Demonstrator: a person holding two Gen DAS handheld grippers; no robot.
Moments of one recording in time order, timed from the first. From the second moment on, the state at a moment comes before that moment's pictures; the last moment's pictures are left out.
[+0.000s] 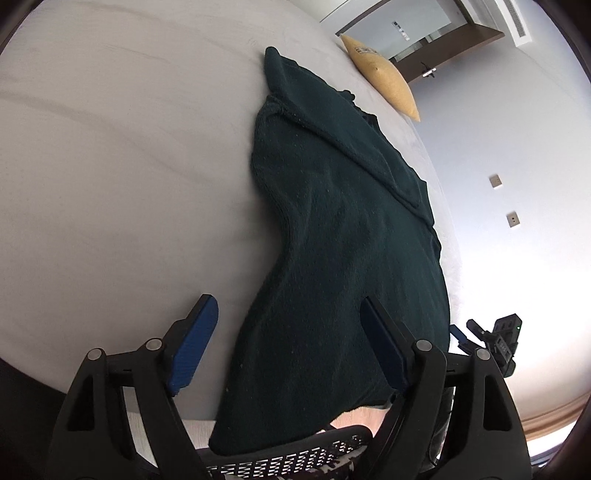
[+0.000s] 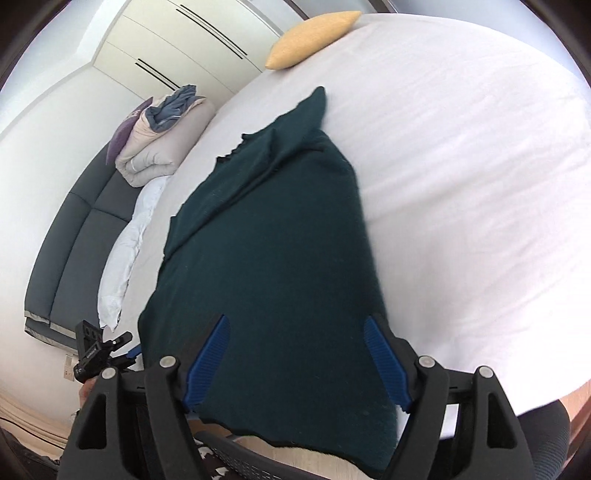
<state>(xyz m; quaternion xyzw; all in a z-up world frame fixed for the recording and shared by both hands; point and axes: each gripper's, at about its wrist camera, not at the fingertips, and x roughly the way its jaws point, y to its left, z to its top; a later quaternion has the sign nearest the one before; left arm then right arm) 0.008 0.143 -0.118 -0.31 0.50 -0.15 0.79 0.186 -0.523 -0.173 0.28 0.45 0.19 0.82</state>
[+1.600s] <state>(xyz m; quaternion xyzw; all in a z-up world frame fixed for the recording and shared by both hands) -0.047 0.146 -0.163 -0.37 0.56 -0.21 0.71 0.160 -0.550 -0.203 0.29 0.52 0.21 0.77</state>
